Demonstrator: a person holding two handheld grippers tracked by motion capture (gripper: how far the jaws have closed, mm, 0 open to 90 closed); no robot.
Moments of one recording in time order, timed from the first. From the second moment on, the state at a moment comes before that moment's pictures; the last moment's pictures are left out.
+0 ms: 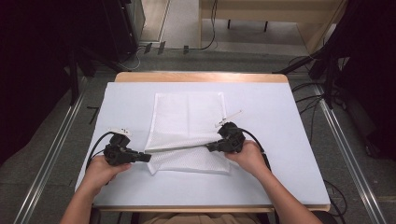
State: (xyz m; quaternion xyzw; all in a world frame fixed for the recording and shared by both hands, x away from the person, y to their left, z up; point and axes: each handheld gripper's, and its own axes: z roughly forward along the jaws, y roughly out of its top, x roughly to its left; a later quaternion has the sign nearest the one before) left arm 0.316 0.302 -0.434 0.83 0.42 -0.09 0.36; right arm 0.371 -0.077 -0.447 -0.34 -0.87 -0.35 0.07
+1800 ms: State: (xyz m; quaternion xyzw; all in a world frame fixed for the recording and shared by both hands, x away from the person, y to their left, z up) left arm 0.316 0.306 -0.435 0.83 0.42 -0.10 0.36; right arm 0.359 -0.131 -0.440 -0.36 -0.87 -0.34 0.06
